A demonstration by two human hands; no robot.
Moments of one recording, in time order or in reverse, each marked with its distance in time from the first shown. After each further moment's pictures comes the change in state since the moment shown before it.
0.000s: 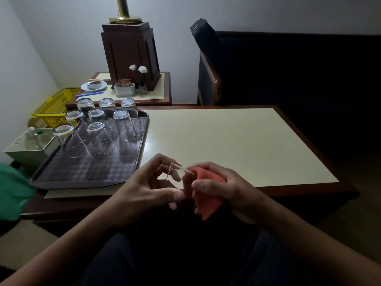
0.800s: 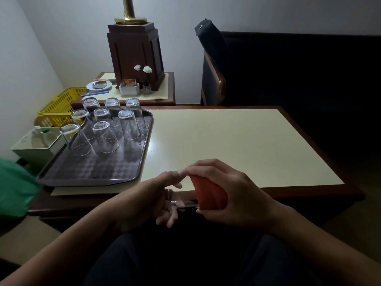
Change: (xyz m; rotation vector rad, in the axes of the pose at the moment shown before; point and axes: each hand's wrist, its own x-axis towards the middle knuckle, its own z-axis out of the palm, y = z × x) left_hand 0.002 0.008 0.016 -0.230 -0.012 -0.445; right_hand -0.003 0.008 -0.004 -0.899 0.072 -0.601
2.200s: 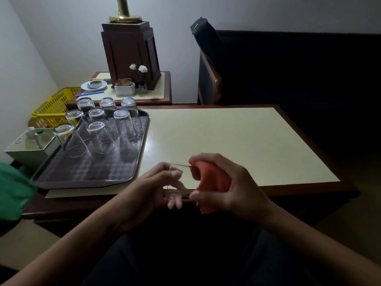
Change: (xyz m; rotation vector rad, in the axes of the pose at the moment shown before) left_hand 0.008 -0.007 -0.004 -0.128 0.018 0.204; right_hand 0.004 0.001 -0.001 0.314 0.166 0.237
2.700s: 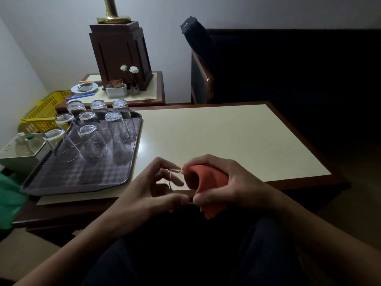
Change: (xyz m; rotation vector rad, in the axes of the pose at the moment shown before) left_hand -0.013 0.004 0.009 0.488 0.011 0.260; right_hand 0.003 -0.003 -0.022 0.153 -0.290 0.259
